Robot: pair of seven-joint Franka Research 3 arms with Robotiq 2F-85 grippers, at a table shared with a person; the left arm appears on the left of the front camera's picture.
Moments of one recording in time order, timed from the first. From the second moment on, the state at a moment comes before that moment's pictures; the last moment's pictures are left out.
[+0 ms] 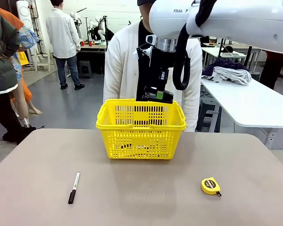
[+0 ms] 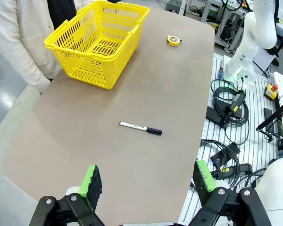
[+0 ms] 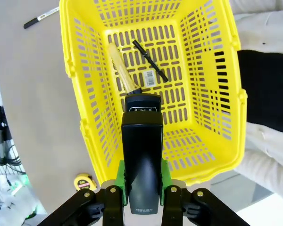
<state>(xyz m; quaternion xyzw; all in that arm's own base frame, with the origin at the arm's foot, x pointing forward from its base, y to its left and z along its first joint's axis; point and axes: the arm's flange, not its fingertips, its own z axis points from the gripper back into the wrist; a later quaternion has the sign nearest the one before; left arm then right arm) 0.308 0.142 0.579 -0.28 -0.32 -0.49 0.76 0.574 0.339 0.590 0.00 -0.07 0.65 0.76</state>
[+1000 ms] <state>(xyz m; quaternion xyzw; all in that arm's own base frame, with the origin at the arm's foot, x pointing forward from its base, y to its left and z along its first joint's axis) 0.308 0.142 0.579 -0.28 -0.32 -0.49 0.76 0.598 0.365 0.532 0.01 -0.05 0.66 0.75</state>
